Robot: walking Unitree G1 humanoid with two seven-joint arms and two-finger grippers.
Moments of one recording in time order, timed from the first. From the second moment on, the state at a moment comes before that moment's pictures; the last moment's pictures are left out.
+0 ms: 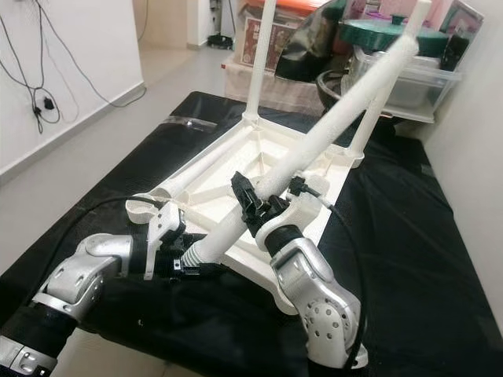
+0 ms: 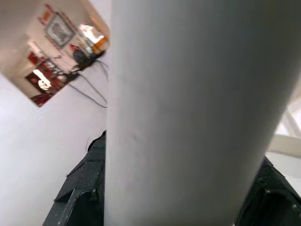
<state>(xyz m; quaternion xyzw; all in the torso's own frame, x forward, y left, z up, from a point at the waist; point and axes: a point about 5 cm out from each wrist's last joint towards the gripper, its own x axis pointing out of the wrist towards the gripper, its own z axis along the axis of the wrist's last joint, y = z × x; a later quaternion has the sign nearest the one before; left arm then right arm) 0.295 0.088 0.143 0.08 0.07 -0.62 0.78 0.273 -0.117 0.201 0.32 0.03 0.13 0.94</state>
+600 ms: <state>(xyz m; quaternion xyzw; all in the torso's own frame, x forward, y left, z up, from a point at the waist) 0.297 0.087 0.136 0.10 0.07 -0.62 0.78 0.271 -0.106 0.201 0.35 0.04 0.13 0.93</state>
